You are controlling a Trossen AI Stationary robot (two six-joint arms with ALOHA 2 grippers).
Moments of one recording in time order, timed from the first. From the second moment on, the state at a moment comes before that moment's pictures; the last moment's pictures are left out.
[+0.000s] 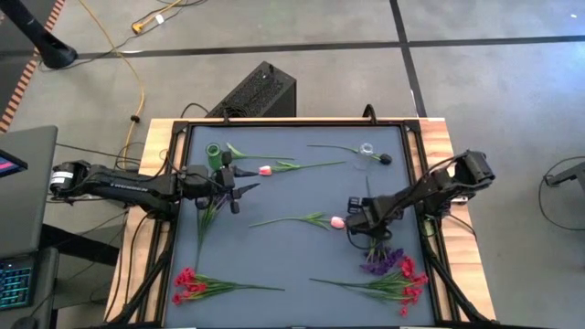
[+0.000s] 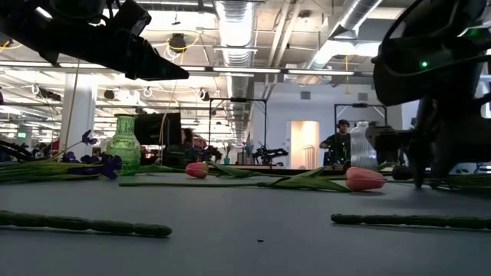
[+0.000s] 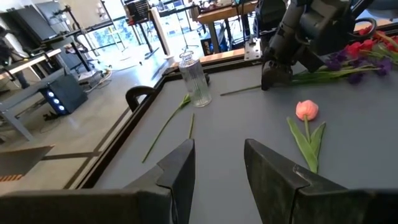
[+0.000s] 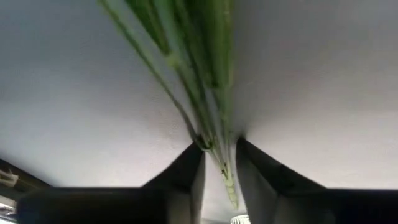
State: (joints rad) left arm 0.09 0.96 0.32 0.48 -0.19 0.24; right arm 0.27 1.61 0.72 -0.88 0.44 -1.11
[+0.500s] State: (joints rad) left arm 0.09 0.96 0.32 0.48 -0.19 0.26; right arm 0.31 1.53 0.81 -0.88 0.54 -1.12
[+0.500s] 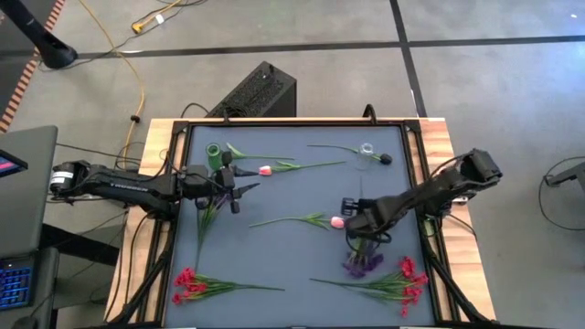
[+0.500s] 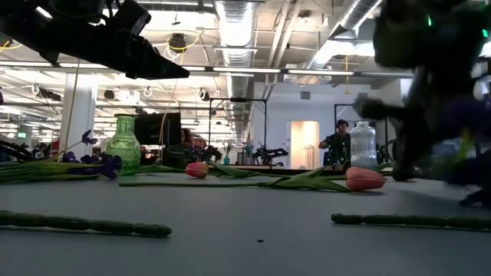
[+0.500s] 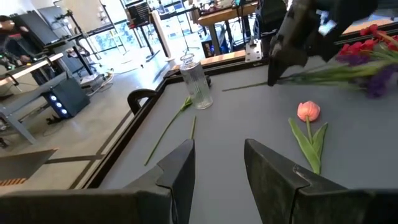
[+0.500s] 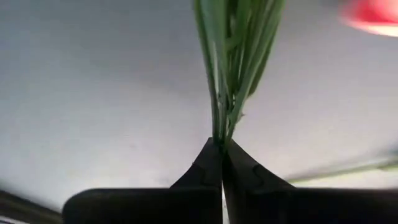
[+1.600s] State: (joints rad) left arm 0.09 0.96 0.32 0.32 -0.19 0.18; right arm -0.31 1.65 1.12 0.73 -0.37 -0.17
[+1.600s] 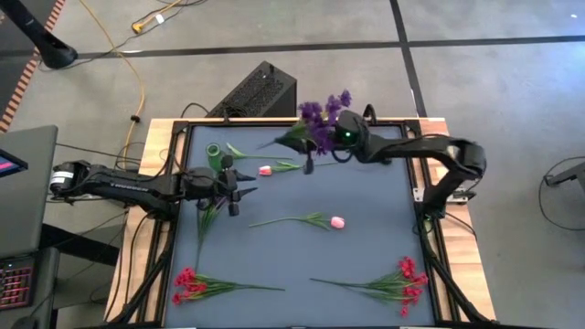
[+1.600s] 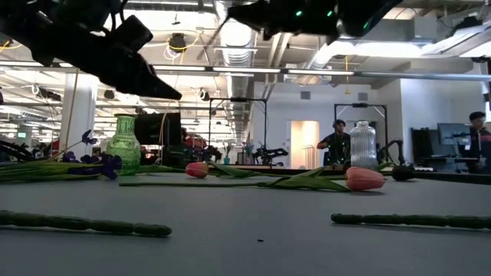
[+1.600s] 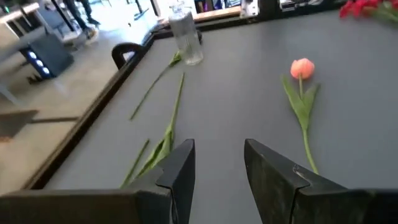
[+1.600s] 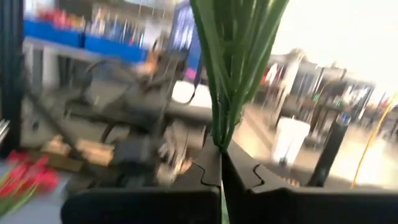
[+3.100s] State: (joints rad) left arm -0.27 0.00 0.30 -0.30 -0.92 -0.20; right arm -0.29 2.38 1.94 0.67 -0.23 0.14
